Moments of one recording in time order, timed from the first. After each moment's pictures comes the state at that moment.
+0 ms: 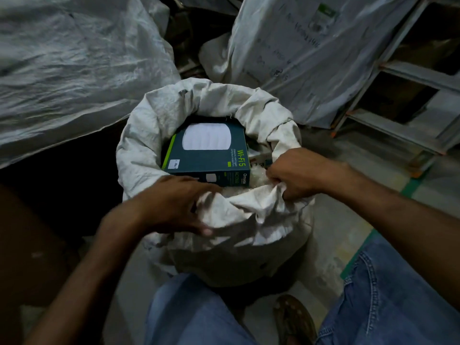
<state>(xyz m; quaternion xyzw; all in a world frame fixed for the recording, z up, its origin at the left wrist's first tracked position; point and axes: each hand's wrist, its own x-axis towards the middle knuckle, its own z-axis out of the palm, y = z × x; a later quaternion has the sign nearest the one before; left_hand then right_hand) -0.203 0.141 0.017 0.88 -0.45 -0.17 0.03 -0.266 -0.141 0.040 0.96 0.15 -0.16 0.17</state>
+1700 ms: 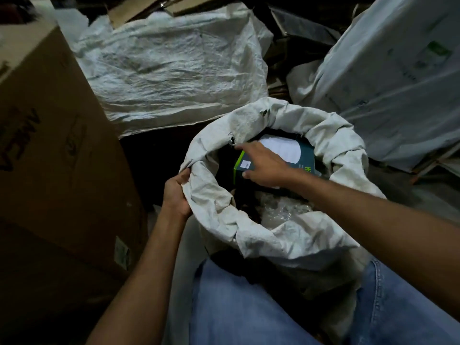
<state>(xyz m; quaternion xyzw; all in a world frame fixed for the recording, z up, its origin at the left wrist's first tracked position) -0.188 0.241 -0.074 0.30 0.18 -0.15 0.93 -0.158 0.007 -0.010 0.97 0.17 -0.07 -0.18</state>
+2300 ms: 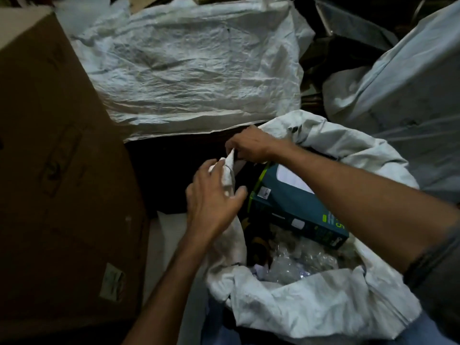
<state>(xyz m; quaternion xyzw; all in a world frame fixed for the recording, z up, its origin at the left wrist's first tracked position) -0.154 0.200 -0.046 0.95 0.06 0.13 0.27 0.019 0.073 -0.001 0.92 0.39 -0.06 0.06</state>
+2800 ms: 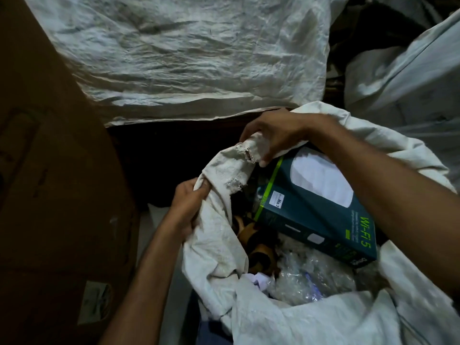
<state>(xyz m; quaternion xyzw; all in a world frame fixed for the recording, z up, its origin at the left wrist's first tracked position) -0.095 0.258 -0.126 0.64 0.23 -0.09 0.73 0.076 0.048 0.000 0.90 0.37 -0.22 0.00</state>
